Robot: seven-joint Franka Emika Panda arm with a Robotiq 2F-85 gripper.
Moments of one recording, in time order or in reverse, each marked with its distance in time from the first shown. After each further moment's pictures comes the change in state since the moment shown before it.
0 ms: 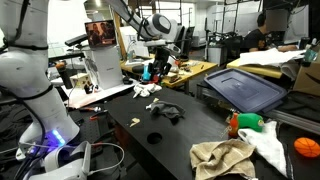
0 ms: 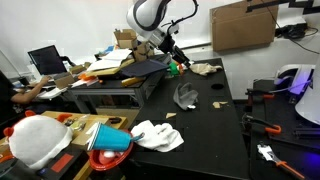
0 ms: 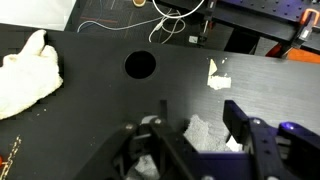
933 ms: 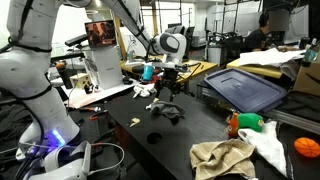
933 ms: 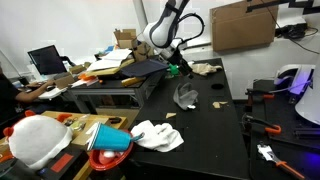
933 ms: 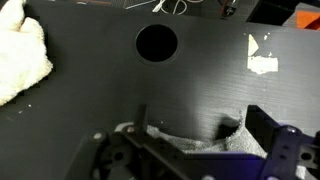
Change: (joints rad) arm -0.086 0.133 -0.050 -0.043 -0.004 0.245 -0.067
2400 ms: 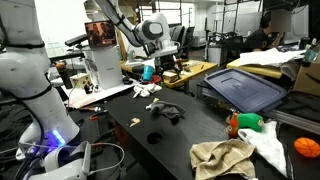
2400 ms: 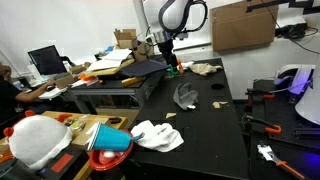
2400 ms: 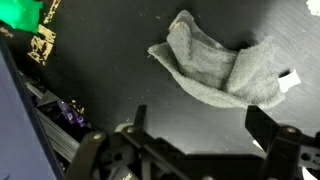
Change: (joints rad) arm -0.007 -0.300 0.063 -0.283 -0.050 0.553 -0.303
